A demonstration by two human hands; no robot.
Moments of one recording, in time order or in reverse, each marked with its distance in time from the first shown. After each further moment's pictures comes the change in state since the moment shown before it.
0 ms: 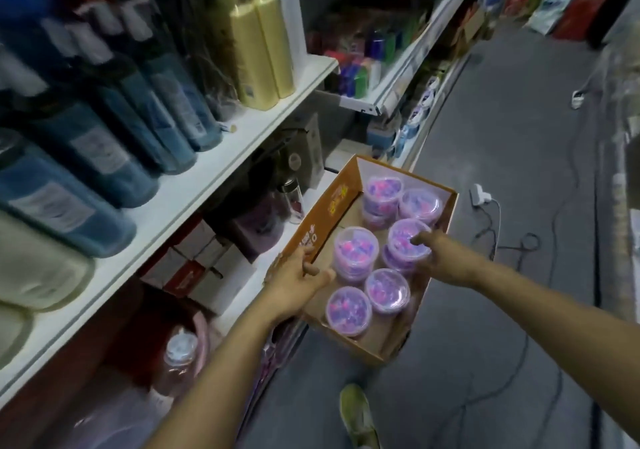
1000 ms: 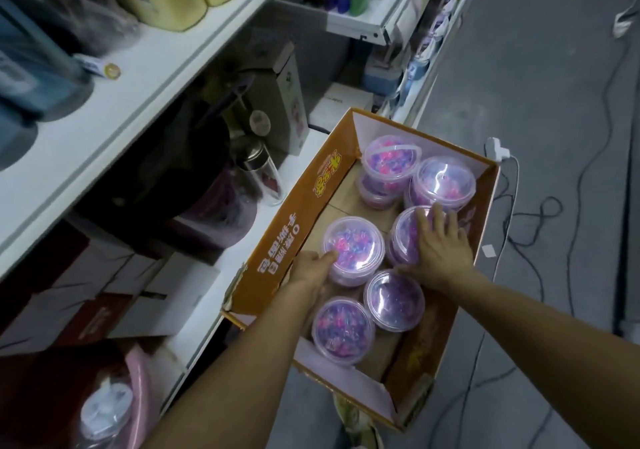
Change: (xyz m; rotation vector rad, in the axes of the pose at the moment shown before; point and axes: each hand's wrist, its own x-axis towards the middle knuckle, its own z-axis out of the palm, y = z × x) left_hand 0.210 -0.056 0.091 -0.483 0.062 -0.559; right_hand 0.169 0.054 0.101 -0.303 0.076 0.179
